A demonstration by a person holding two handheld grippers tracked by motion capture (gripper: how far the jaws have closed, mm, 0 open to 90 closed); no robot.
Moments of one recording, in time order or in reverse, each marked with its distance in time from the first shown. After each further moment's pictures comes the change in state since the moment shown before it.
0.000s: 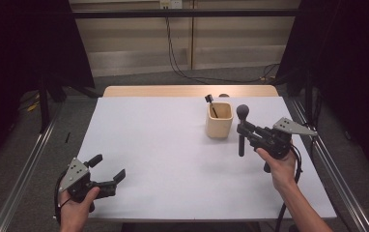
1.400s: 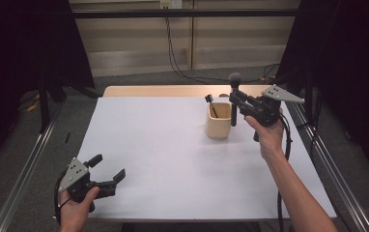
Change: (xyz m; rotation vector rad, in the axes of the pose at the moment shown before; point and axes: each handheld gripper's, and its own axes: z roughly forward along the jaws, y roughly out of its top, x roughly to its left) left arm 0.001 0.000 0.000 -0.001 0.001 -0.002; right arm -0.014 0.058 0.057 -0.056 -0.067 -0.053
